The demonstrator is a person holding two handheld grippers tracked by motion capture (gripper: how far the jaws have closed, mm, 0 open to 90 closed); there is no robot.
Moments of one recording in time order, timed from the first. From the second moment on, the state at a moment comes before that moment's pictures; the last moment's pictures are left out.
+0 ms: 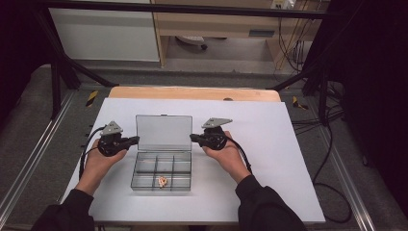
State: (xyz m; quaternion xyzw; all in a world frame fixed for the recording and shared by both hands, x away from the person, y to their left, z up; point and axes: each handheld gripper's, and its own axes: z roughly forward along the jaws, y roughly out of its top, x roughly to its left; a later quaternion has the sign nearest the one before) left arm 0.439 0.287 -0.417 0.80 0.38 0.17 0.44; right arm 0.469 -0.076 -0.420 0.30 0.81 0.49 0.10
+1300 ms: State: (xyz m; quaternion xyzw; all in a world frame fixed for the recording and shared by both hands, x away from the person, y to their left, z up) left arm 0.434 0.288 -0.411 0.80 0.37 0.17 0.45; right arm 0.461 -0.077 -0.409 0.29 0.81 0.49 0.11
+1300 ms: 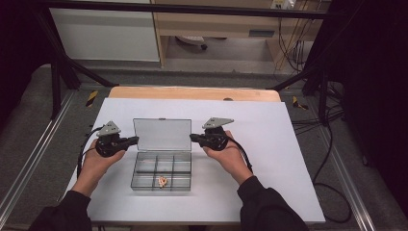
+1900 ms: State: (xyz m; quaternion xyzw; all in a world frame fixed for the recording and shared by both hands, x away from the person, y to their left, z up) left arm 0.432 0.289 -0.410 0.80 0.36 0.17 0.45; right arm 0.458 -0.077 -0.406 0.28 0.81 0.50 0.11
